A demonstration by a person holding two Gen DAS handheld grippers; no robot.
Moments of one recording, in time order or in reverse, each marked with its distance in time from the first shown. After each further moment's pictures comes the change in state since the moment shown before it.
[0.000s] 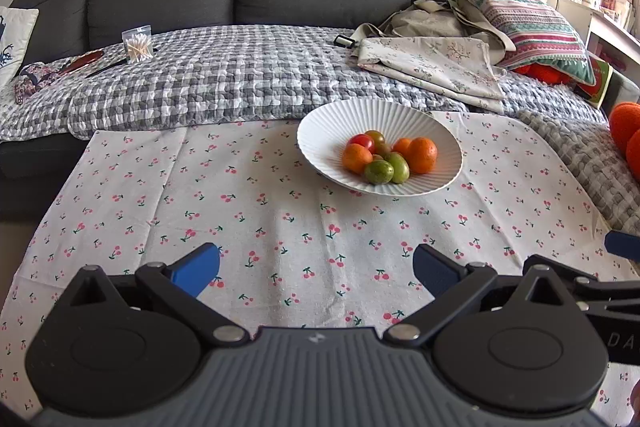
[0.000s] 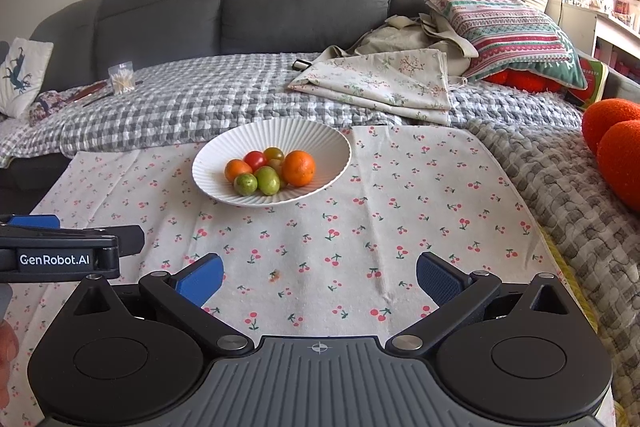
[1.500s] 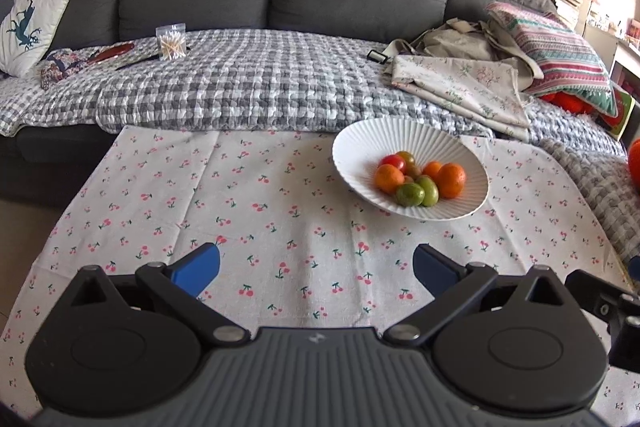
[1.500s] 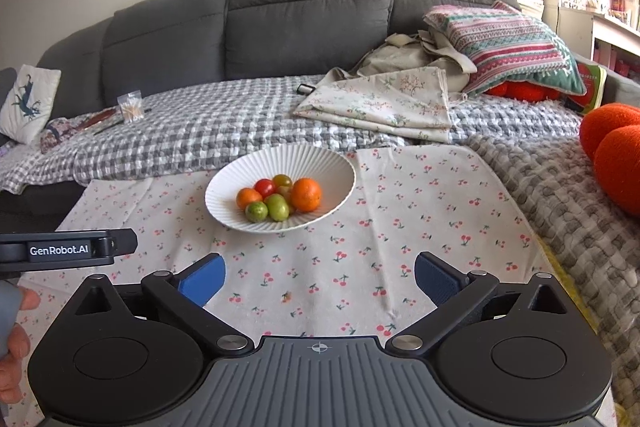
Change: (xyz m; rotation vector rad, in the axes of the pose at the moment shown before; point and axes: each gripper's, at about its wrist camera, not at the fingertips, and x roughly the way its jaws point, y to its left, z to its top) left arm -0.004 0.019 0.009 -0.088 -0.015 0.051; right arm -0.017 -0.002 0.010 0.032 -0.047 0.029
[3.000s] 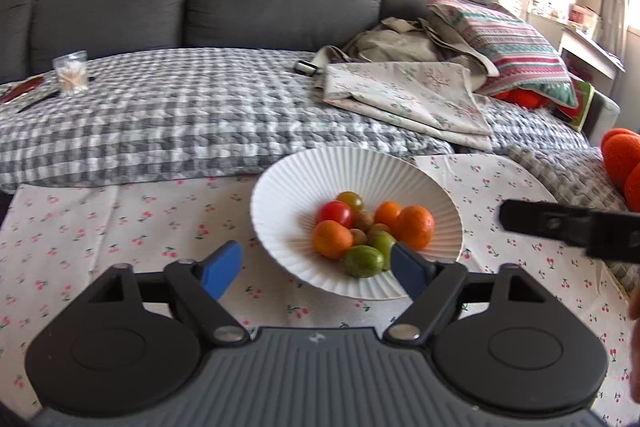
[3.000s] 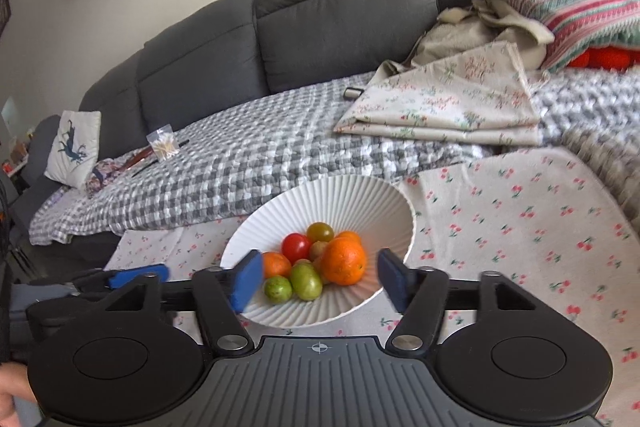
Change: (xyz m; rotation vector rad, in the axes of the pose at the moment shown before) left arm 0.084 -0.026 0.046 0.110 -0.047 -0.182; right arm 0.112 -0.042 0.060 0.103 -0.008 0.260
